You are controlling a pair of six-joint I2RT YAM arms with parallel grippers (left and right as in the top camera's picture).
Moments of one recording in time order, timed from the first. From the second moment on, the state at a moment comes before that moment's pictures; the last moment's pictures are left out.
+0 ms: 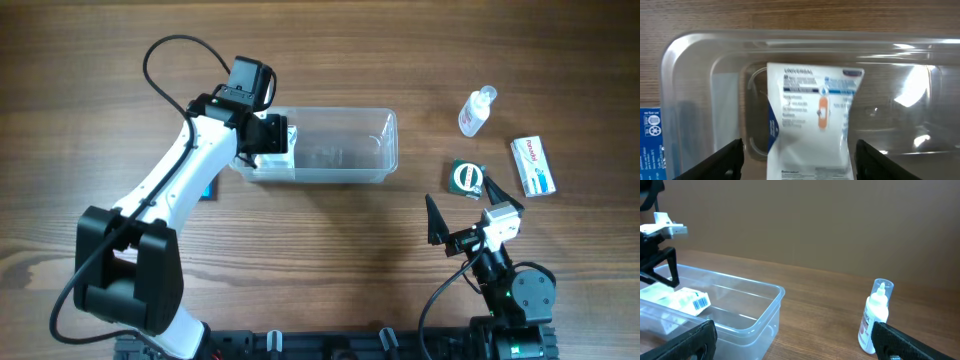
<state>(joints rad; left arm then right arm) -0.31 1.77 1.29 -0.74 -0.01 -0.30 0.06 0.01 0.01 0.02 -0.22 -0.05</state>
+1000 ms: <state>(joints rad) -0.34 1.88 1.27 -0.65 0.06 -0.35 0.06 0.01 0.01 0.02 -0.22 -0.05</state>
